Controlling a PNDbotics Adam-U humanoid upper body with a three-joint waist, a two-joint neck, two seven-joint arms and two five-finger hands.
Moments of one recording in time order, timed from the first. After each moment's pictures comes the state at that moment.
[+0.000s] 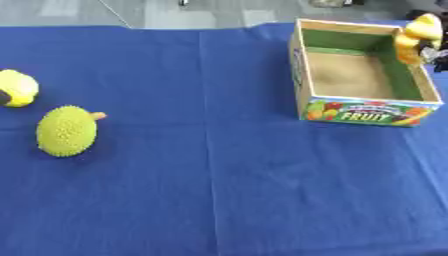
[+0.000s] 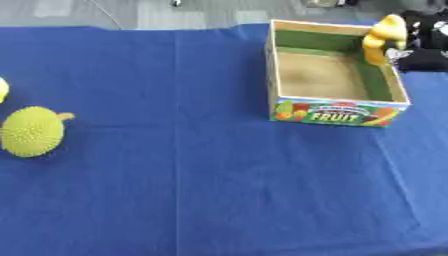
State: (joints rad) left arm -0.52 0.65 -0.22 -1.98 -0.67 0.31 0.40; right arm -0.11 -1.20 -0.09 -1.48 -0.49 0.09 -0.14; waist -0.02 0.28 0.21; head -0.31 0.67
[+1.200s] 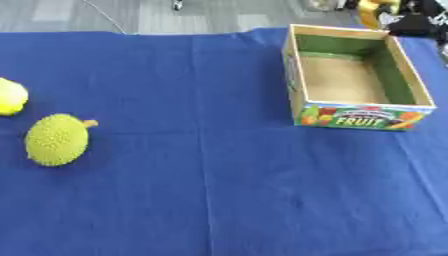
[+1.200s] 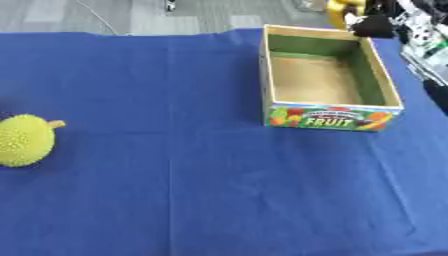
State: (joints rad) left arm -0.56 0.63 -0.23 -1.98 -0.68 0.29 0.39; right arm -0.40 -1.14 0.00 -1.30 -0.29 0.10 -0.19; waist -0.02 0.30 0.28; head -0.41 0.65
